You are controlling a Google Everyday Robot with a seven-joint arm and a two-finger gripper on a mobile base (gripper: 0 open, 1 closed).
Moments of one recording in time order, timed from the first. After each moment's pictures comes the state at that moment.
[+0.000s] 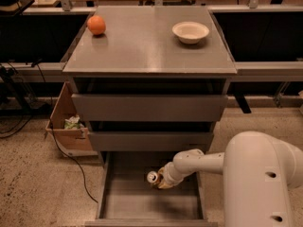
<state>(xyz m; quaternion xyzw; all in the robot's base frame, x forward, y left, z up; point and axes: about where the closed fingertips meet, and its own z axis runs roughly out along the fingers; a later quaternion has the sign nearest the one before) 0.572 -0.054 0.286 -0.70 0.68 0.10 0.18</state>
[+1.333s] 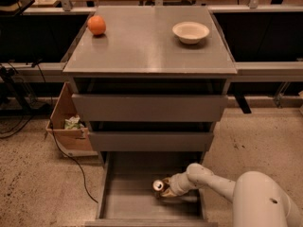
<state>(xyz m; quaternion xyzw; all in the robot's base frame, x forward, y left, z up) 0.577 -0.077 0.169 -0.67 0.67 0.19 0.25</state>
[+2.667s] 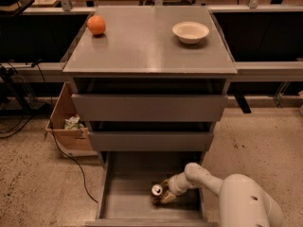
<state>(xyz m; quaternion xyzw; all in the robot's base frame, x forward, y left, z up) 0.584 -0.072 0.130 -0.68 0.66 0.21 0.24</state>
